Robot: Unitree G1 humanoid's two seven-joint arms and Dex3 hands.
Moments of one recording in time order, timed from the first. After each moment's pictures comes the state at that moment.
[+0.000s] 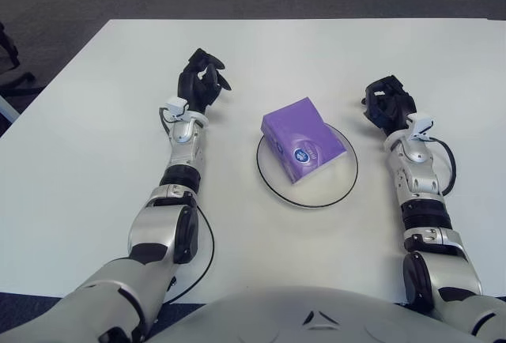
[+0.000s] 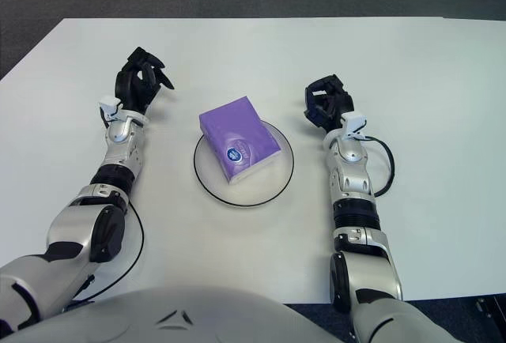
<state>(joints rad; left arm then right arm) -0.63 0.04 0.21 0.91 -0.14 -0.65 -0.13 -0.36 -0.21 -0.18 0.44 0.12 -0.16 0.02</state>
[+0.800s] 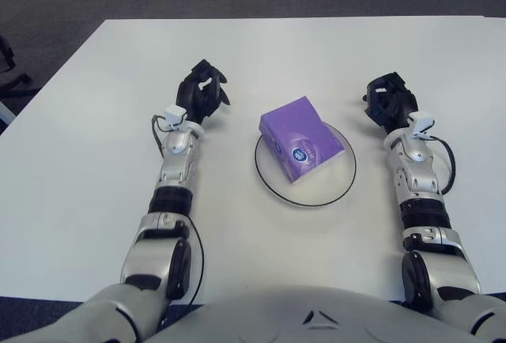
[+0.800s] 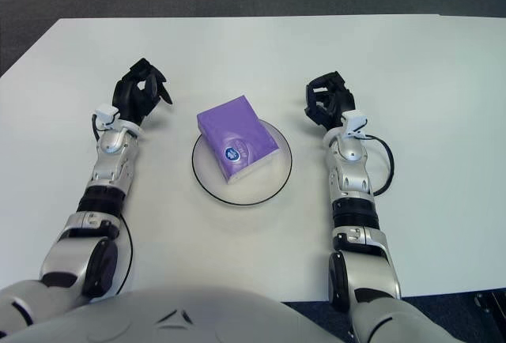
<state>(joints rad) -0.39 0.04 0.13 0.43 -0.10 -0.35 -0.12 -0.37 -0.20 -0.18 0.41 0.12 -0.17 0.01</state>
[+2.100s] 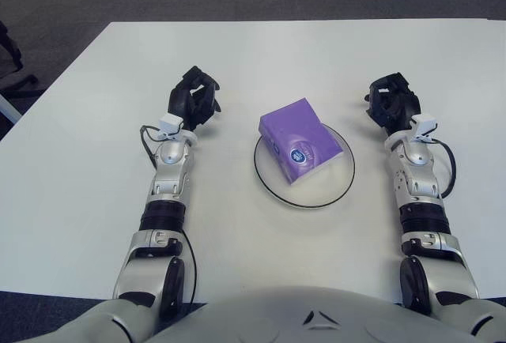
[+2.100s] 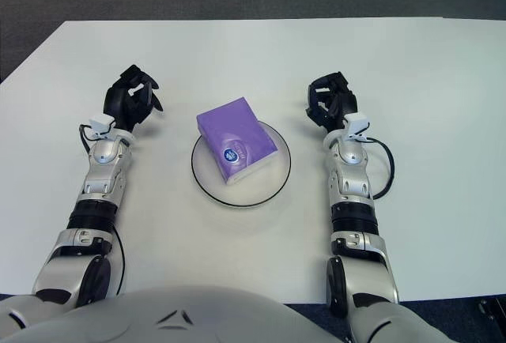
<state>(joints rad) -0.33 0.06 0.12 0.39 -0.03 -0.35 -0.02 -0.33 -0.18 -0.20 0.37 0.13 -0.14 -0.02</state>
